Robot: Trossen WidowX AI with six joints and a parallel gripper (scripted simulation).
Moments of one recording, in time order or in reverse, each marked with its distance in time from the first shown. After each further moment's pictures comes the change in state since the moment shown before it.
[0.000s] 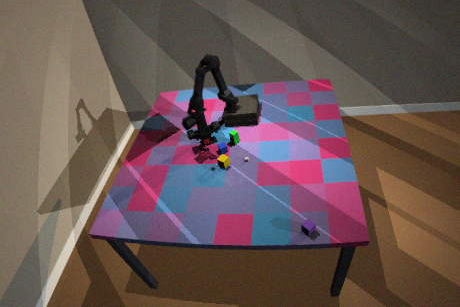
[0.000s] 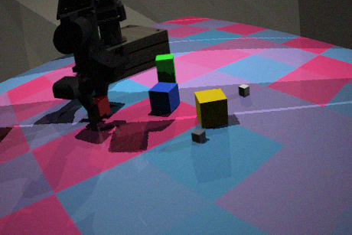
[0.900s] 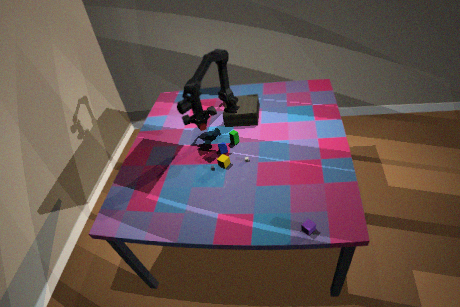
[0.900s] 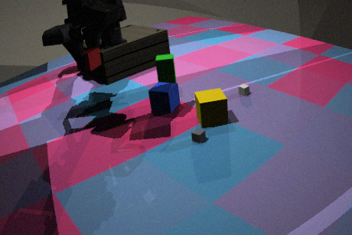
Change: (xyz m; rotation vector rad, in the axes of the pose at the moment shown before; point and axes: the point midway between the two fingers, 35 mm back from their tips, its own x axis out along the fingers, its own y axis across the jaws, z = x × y) arm -0.103 0.000 -0.001 -0.004 0.002 0.005
